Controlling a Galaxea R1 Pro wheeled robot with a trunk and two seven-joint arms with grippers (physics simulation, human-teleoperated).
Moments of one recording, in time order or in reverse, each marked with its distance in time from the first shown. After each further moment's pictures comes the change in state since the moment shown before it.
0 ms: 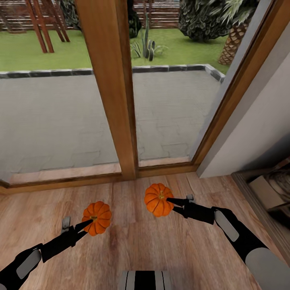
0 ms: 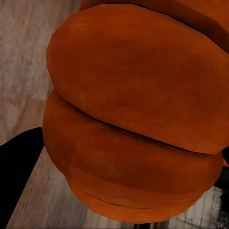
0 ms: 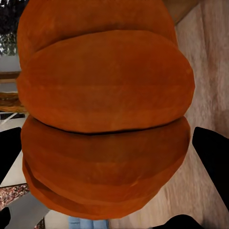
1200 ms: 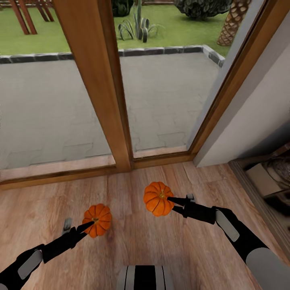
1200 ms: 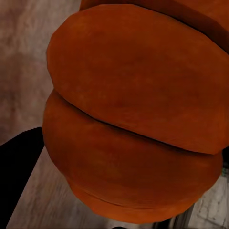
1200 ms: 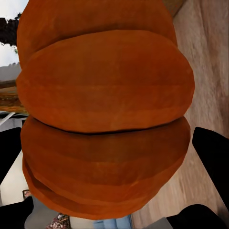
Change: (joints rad) left arm 0.000 -0.006 -0.018 0.003 0.004 -0.036 0.079; right arm 0.000 -0.006 0.007 -0.004 -0.002 0.023 0.092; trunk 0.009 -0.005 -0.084
